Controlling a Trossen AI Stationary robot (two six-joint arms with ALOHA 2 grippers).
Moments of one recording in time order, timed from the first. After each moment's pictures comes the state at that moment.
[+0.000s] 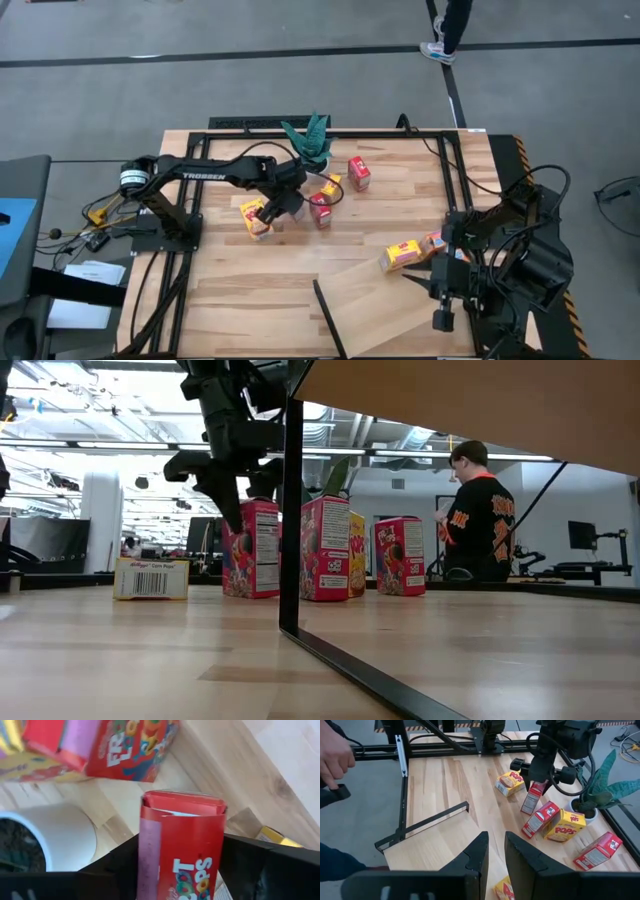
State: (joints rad) left arm 0.21 1.62 1.18 -0.70 -0.02 0.87; right arm 0.95 1.71 2.20 -1.57 0.89 0.88
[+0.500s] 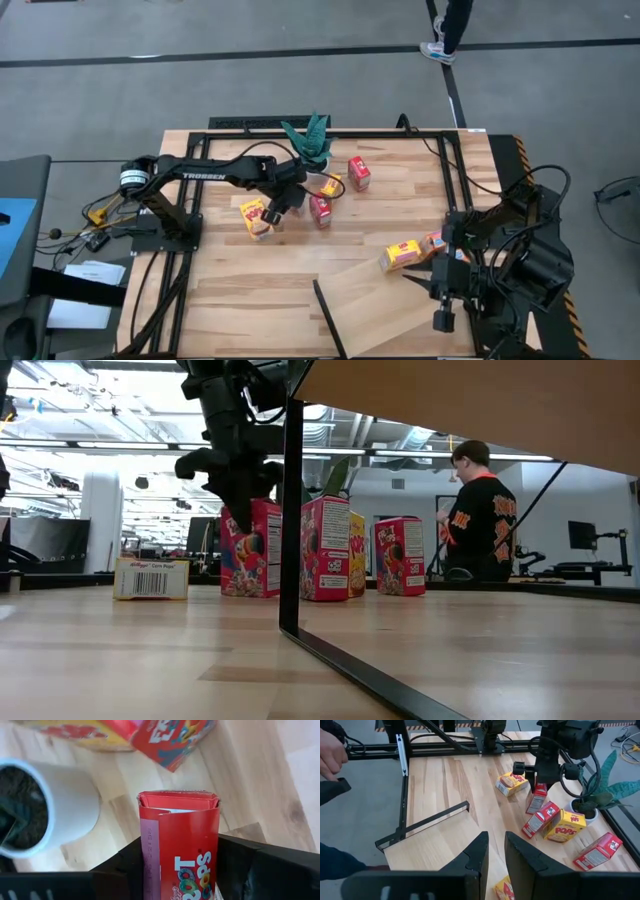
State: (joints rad) left arm 0.20 1.62 1.18 -0.69 -0.09 0.60; right arm 0.96 1.71 2.20 -1.57 0.89 0.88
